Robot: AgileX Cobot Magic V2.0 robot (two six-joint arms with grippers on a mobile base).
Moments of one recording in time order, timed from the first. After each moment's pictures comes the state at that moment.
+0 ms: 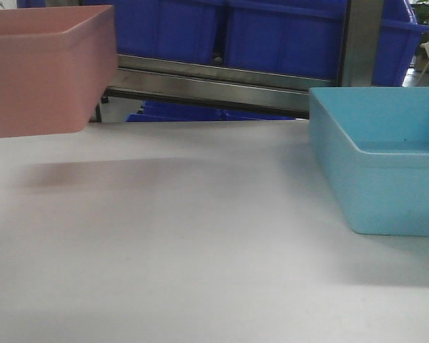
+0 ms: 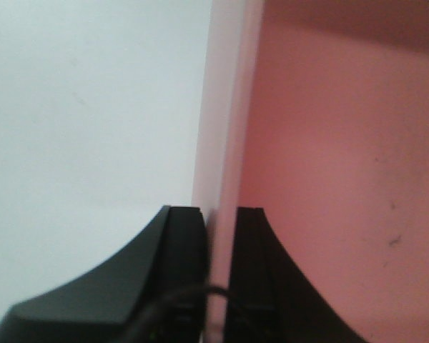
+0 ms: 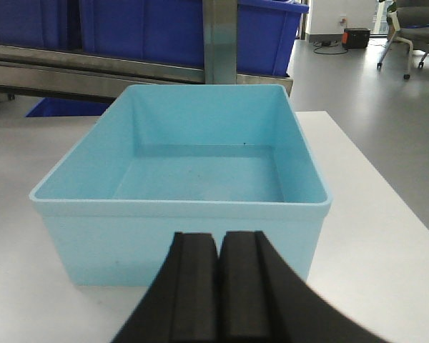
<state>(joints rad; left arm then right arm) 0.21 1.89 -1.81 -0.35 1.11 0.12 0.00 -0.01 0.03 -0.13 0.13 0.20</state>
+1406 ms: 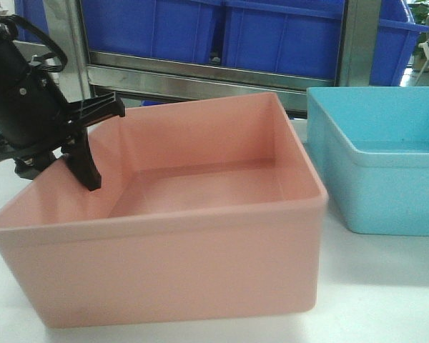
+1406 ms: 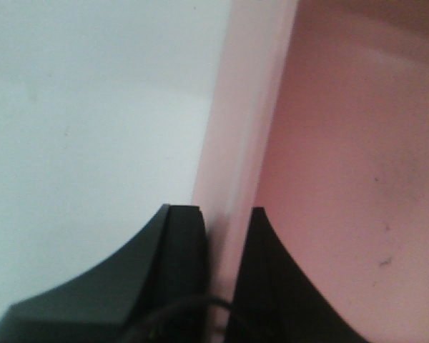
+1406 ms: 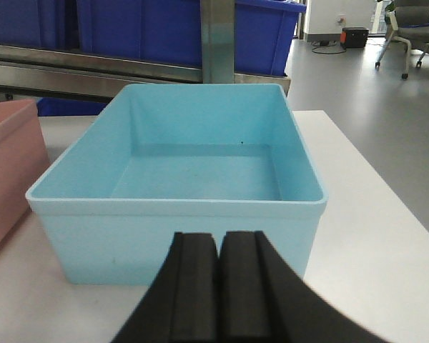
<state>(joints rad) -0.37 1.73 -1.05 -0.41 0.49 -0.21 0.00 -0.01 0.03 -0.13 0.13 0.20</state>
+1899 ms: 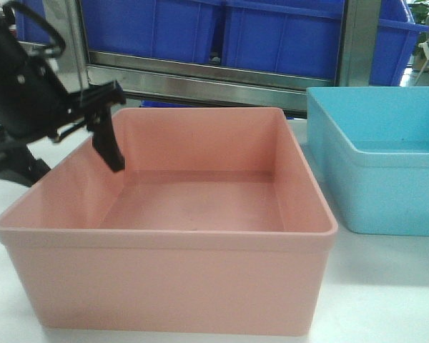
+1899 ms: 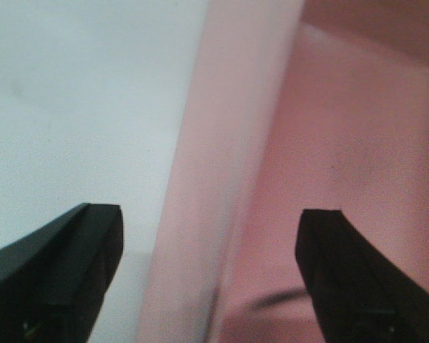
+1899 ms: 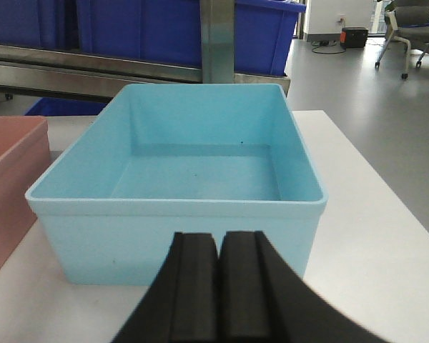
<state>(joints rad) -0.37 1.69 -1.07 -0.40 0.54 -0.20 0.00 -0.01 0.03 -0.13 0.13 0.20</state>
